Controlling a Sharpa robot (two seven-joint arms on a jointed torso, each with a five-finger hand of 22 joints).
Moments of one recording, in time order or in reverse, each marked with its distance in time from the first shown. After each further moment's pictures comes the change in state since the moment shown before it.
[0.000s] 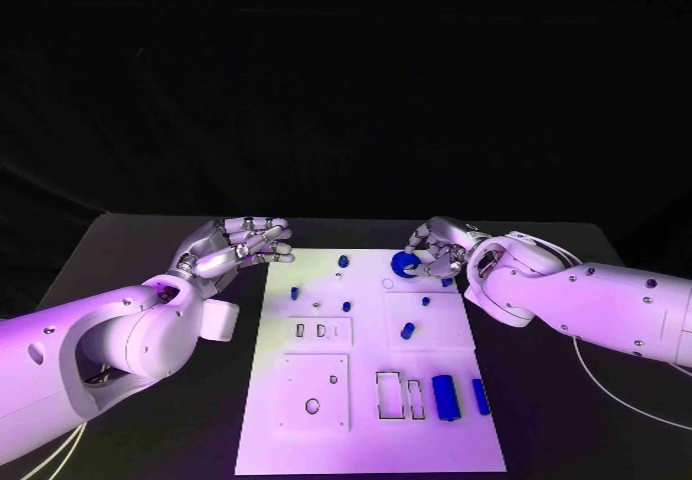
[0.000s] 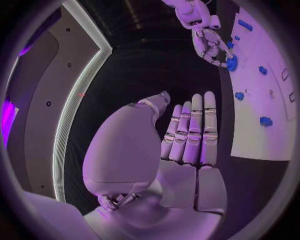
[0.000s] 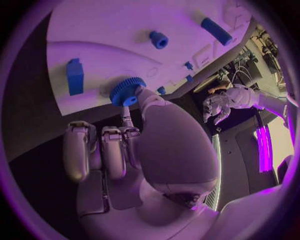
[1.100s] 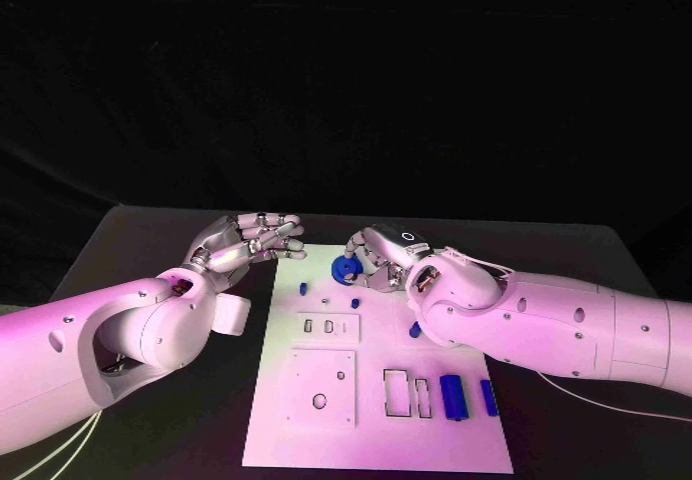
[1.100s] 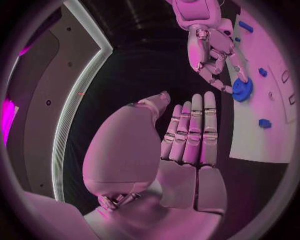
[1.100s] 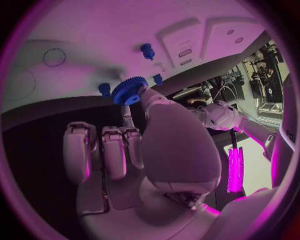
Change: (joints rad) left arm 0.000 0.011 0.000 -0.002 0.000 0.006 -0.003; left_hand 0.000 0.000 0.000 0.000 0.000 0.000 0.000 0.000 0.000 0.000 0.000 0.000 0.000 0.000 0.000 0.000 0.002 0.000 0.000 0.000 0.000 0.001; right arm -0.041 0.207 0.004 0.042 -0.309 -0.118 -0.093; right_hand -0.032 -0.020 0.015 0.008 -0.001 0.022 -0.012 -0.014 -0.002 -0.004 -0.004 0.004 0.000 0.002 -0.002 0.004 0.000 0.000 0.003 -0.001 0.009 0.000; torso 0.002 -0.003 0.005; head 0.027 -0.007
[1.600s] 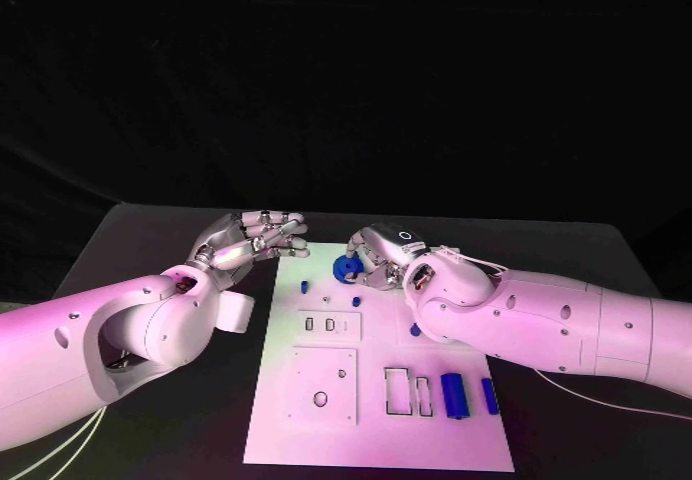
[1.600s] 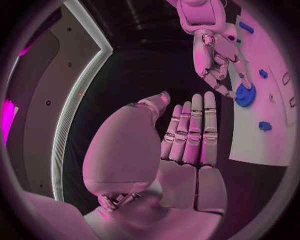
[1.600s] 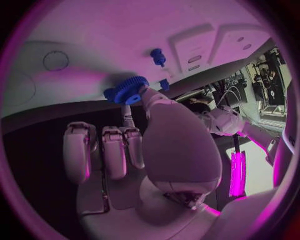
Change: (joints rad) left arm 0.000 0.006 0.000 -0.003 -0.002 0.002 -0.001; left_hand 0.000 0.000 0.000 0.000 0.000 0.000 0.000 0.000 0.000 0.000 0.000 0.000 0.000 0.000 0.000 0.000 0.000 0.000 0.000 0.000 0.000 0.000; right arm -0.009 0.044 -0.003 -0.070 -0.009 0.015 -0.006; right_hand -0.011 -0.011 0.004 -0.001 -0.002 0.012 -0.012 -0.007 -0.001 0.000 0.000 0.000 0.001 0.000 0.000 0.000 0.000 0.000 0.000 0.000 0.000 0.000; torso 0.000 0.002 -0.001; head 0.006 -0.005
